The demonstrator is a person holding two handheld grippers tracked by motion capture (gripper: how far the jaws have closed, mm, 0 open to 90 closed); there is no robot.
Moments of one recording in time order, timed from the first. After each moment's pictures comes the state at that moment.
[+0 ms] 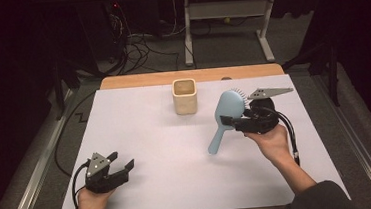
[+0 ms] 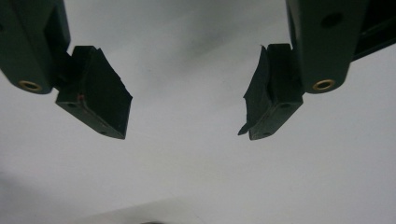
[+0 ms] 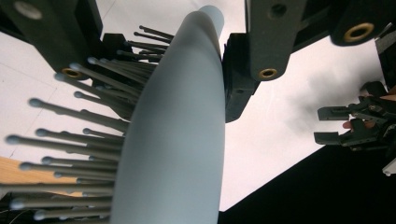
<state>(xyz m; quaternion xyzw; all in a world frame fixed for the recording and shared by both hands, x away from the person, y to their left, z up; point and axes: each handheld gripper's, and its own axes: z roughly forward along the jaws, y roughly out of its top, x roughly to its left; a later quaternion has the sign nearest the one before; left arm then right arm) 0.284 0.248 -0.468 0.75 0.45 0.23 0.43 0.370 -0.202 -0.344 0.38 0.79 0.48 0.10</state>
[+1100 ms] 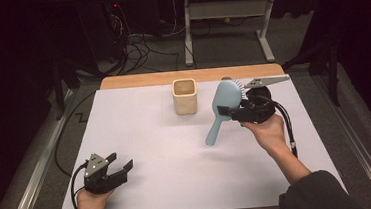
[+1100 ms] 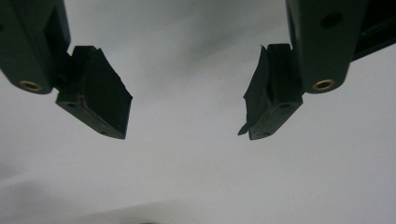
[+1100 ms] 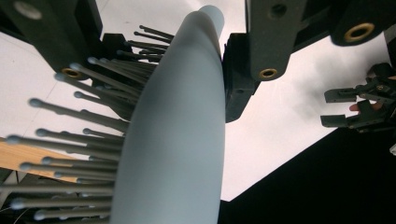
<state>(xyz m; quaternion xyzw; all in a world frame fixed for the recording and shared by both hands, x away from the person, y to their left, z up) 0.282 0.252 -0.470 0.74 0.47 0.22 0.43 0.388 -0.194 -0.328 0.38 0.78 0.48 0.11</state>
